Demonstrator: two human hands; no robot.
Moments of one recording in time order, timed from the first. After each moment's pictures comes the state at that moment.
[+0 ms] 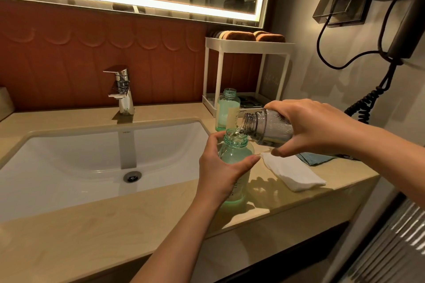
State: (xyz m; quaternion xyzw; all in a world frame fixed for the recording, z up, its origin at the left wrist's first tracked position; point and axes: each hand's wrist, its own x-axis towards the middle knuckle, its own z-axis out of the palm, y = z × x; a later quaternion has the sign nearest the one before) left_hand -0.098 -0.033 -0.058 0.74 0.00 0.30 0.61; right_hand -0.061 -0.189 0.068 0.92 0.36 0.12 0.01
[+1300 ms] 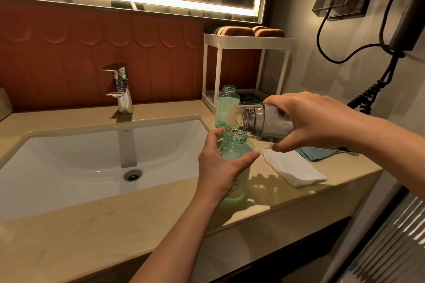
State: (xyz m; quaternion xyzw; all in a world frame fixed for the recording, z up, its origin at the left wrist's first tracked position) left_hand -0.098 -0.034 -0.057 0.73 -0.01 0.30 0.61; right_hand -0.061 -0.187 0.071 0.92 0.36 0.13 0.02
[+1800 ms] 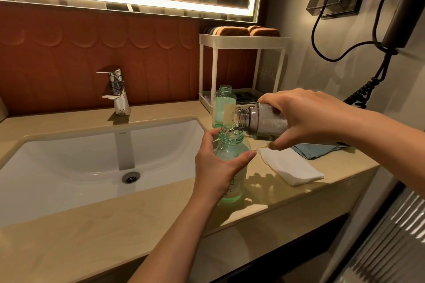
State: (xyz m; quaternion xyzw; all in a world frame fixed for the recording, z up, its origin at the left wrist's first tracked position) left_hand -0.098 -0.034 -0.058 0.73 -0.01 0.30 0.61; right_hand -0.067 -0.184 0.076 0.92 0.36 0.13 0.05
